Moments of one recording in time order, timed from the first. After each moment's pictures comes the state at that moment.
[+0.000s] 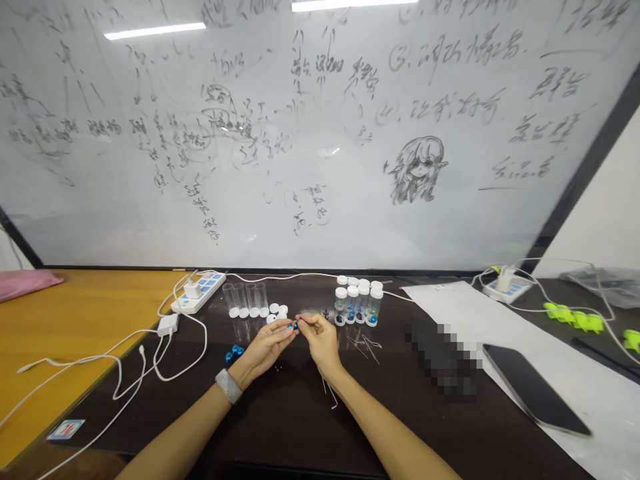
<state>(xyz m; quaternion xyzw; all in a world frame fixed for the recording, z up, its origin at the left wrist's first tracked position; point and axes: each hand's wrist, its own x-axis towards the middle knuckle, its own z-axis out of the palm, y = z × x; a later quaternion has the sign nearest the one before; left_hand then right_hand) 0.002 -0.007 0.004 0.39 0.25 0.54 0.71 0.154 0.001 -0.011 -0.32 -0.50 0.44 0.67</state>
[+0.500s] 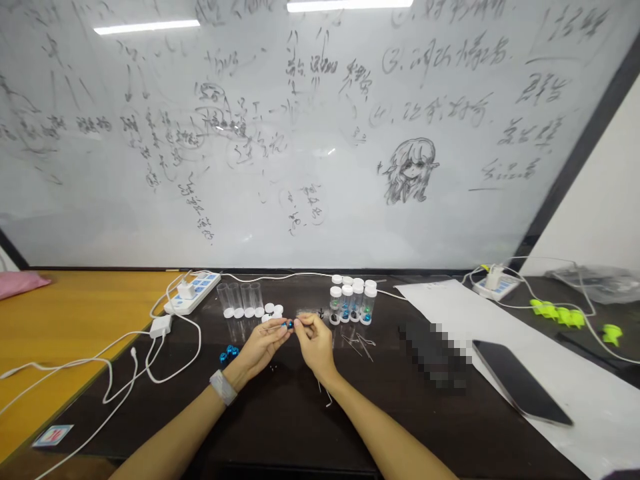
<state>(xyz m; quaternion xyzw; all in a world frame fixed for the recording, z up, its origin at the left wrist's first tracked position) 0.003 -0.008 0.006 0.40 0.24 0.55 0.70 0.151 -0.008 -0.013 -0.31 -0.54 0.35 0.70</state>
